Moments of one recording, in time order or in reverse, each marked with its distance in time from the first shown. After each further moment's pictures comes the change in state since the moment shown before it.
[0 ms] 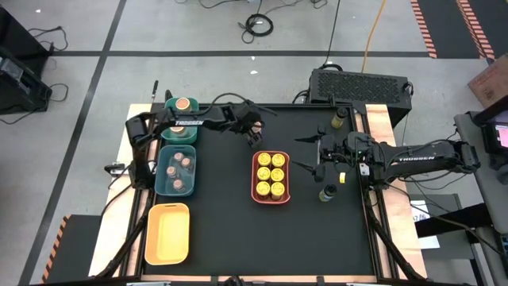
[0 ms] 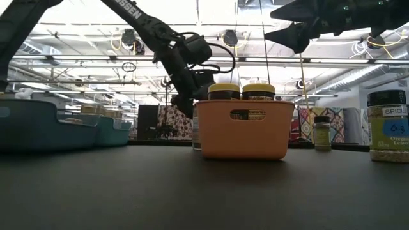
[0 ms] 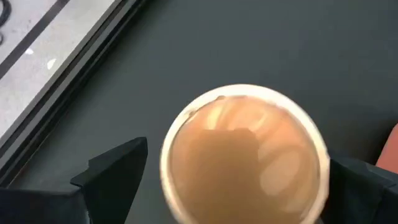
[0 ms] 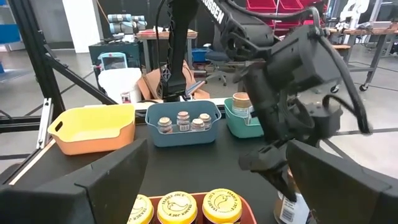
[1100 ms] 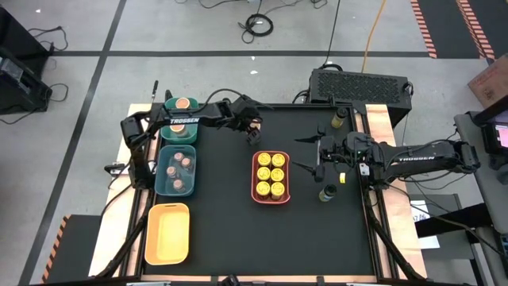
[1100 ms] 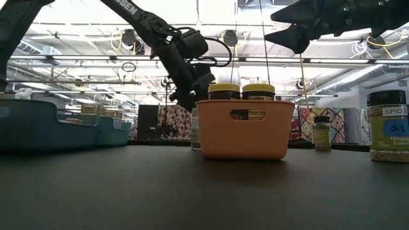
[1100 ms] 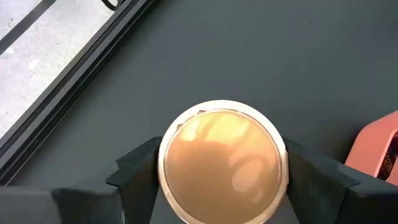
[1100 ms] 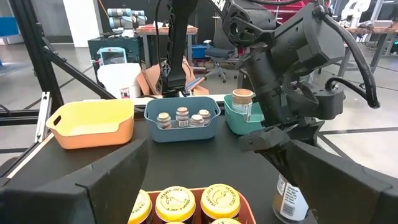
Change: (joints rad) left arm 0.024 -0.041 0.000 -0.024 0.069 -0.022; right arm 0.000 0.000 0.000 -0.015 0.000 -0.017
